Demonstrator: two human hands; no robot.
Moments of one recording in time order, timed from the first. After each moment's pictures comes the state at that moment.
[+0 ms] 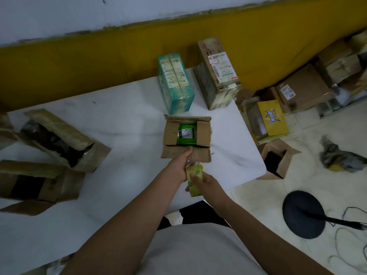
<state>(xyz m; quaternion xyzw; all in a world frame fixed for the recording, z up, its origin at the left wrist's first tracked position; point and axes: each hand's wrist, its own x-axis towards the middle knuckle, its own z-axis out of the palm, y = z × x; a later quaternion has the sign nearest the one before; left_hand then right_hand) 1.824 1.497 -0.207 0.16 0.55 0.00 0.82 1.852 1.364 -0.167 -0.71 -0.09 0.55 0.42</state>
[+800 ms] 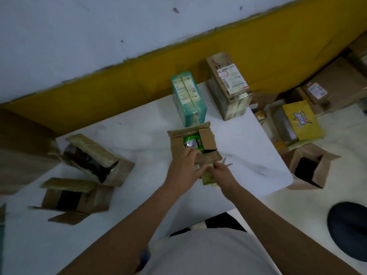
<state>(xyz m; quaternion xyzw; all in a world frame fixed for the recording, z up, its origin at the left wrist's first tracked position) 1.788 1.521 -0.151 0.91 0.31 0.04 0.27 1.895 1.417 -0.184 -0.68 -0.06 0.54 0.49</state>
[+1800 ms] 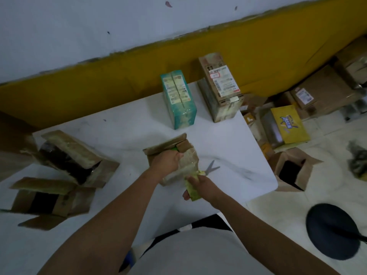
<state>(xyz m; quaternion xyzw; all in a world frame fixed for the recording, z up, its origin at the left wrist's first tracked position) 1.817 1.576 -0.208 0.84 0.39 -0.16 0.34 1.890 1.408 -0.207 -0.66 -0.11 0.64 0.39</state>
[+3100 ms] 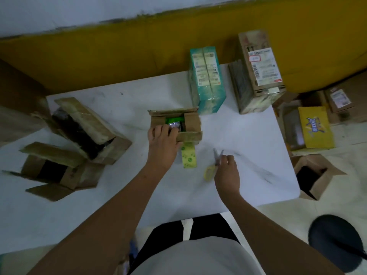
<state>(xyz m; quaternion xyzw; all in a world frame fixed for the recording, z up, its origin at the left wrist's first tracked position) 1.761 1.593 -0.235 0.91 0.41 0.07 0.00 1.904 1.416 -0.289 -0.90 -0.35 0.23 0.13</state>
